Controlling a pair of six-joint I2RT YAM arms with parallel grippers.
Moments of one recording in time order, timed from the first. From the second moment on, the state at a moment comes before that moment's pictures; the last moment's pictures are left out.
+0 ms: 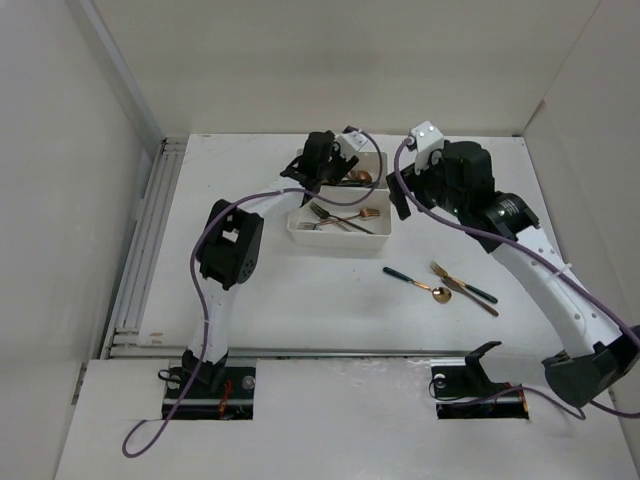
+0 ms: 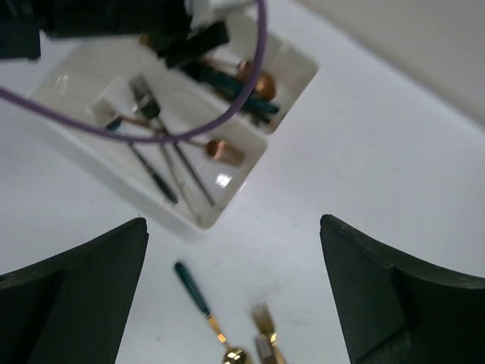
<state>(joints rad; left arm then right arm) -0.52 2.20 1.72 0.08 -0.03 0.45 0.51 1.24 1.43 -0.59 0.09 -0.19</state>
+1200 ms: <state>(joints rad) -1.04 2.28 1.87 -0.66 0.32 0.92 0.12 0.80 1.34 -0.69 0.23 0.27</state>
